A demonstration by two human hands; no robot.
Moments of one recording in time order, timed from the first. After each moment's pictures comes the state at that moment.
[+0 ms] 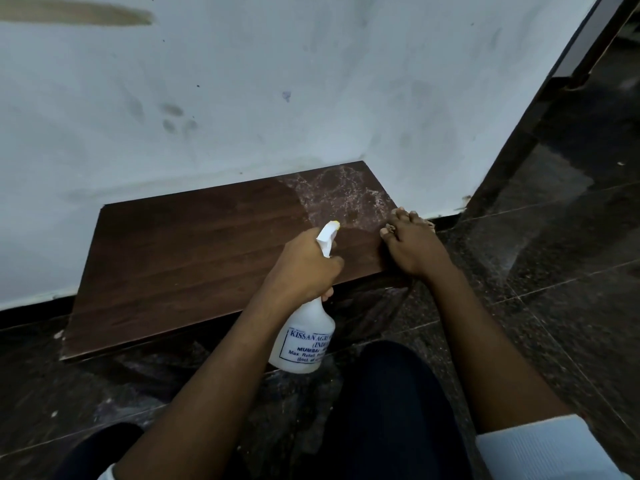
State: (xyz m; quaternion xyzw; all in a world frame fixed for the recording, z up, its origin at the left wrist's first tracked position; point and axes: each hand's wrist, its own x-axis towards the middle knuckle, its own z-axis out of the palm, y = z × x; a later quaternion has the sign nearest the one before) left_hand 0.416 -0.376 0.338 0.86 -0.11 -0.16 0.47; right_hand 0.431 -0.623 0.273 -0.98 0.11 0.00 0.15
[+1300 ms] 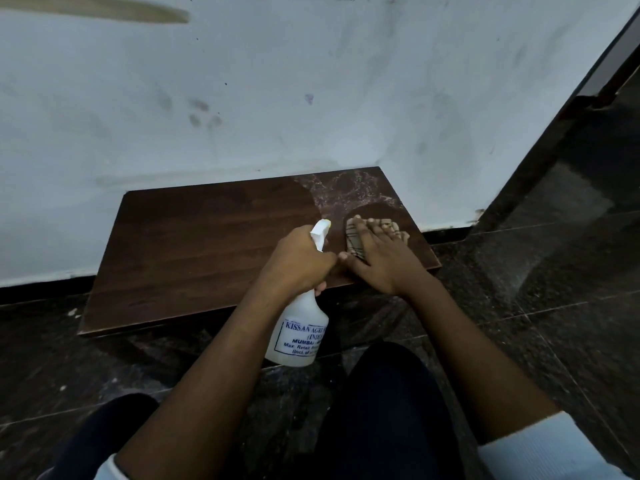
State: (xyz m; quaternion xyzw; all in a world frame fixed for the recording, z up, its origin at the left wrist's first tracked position) left_hand 0.427 -0.359 0.337 0.86 -0.06 -0.14 0.48; right_hand 0.428 -0.564 0.272 -0.99 -0.04 0.02 0.09
